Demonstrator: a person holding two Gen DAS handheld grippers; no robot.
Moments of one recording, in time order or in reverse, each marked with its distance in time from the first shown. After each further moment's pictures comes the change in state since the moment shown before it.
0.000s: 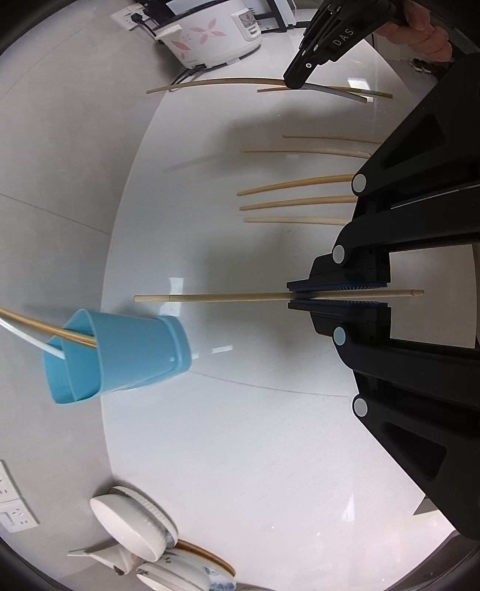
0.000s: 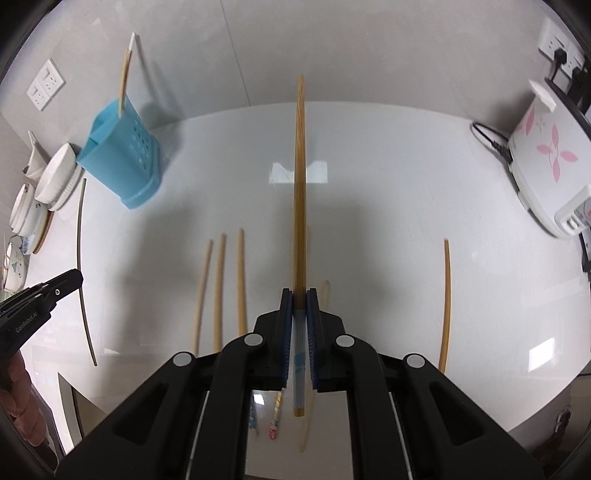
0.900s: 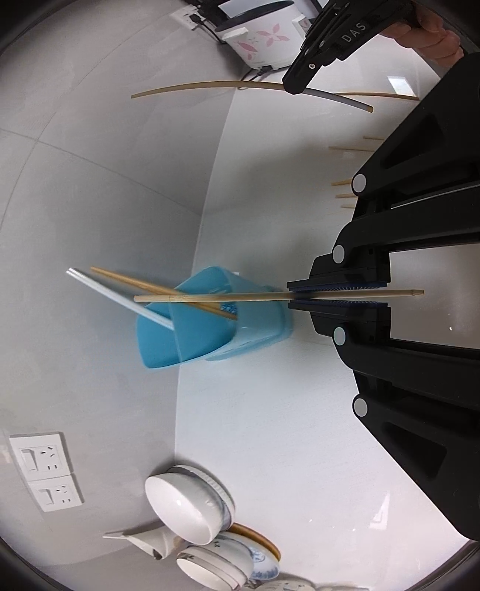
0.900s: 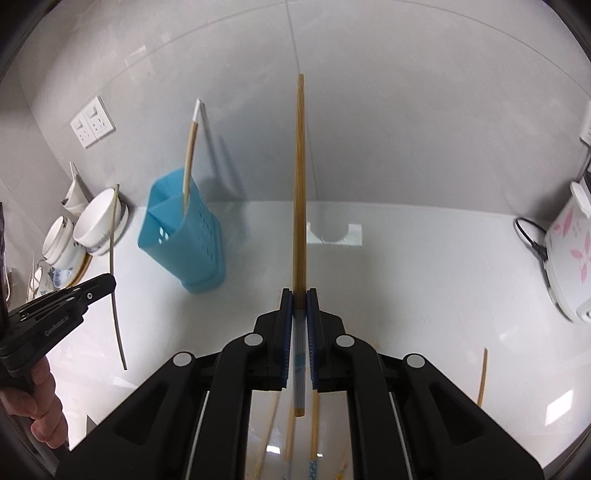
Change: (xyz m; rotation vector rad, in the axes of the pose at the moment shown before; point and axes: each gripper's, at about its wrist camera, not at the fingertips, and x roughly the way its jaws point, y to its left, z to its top) left arm -0.032 0.034 0.075 -0.039 -0.203 0.006; right arm -0.032 0.065 0.076 -0.079 -0.229 0.114
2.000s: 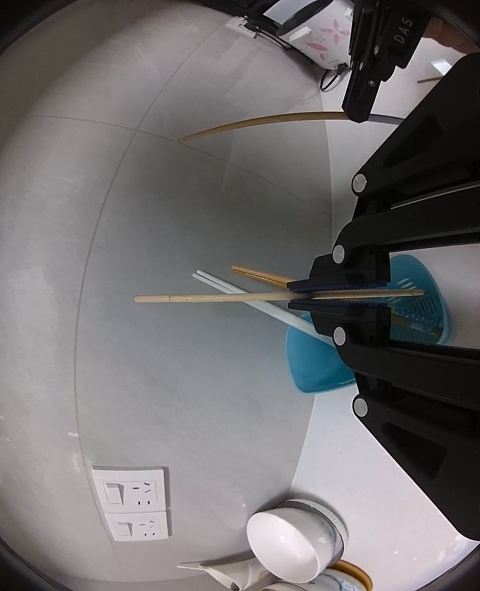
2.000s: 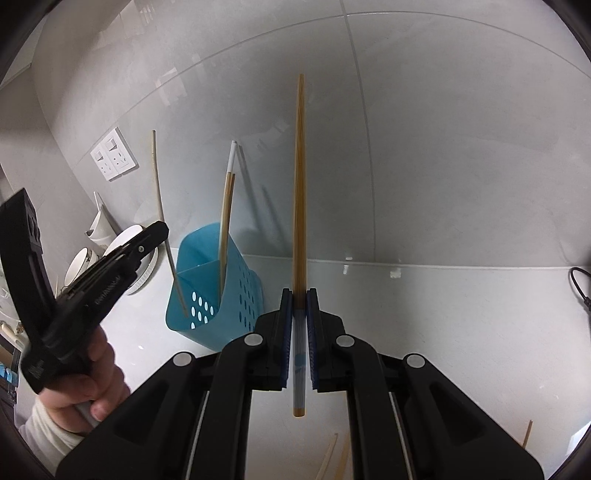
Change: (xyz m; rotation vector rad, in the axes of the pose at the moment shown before) left arm 0.041 0.011 0.072 0.040 -0.432 -0.096; right arm 0.050 0.037 0.066 -0.019 -0.088 0.148
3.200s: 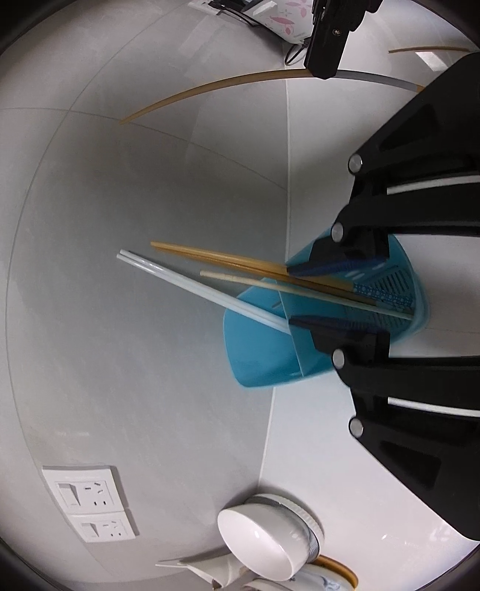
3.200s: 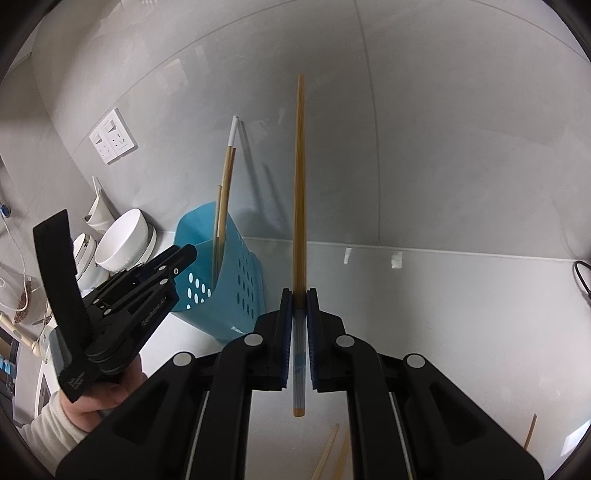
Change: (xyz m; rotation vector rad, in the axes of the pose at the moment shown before) left arm 0.028 0.009 -0.037 0.032 0.137 0.080; right arm 0.010 0.000 -0.011 -0.019 0.044 0.004
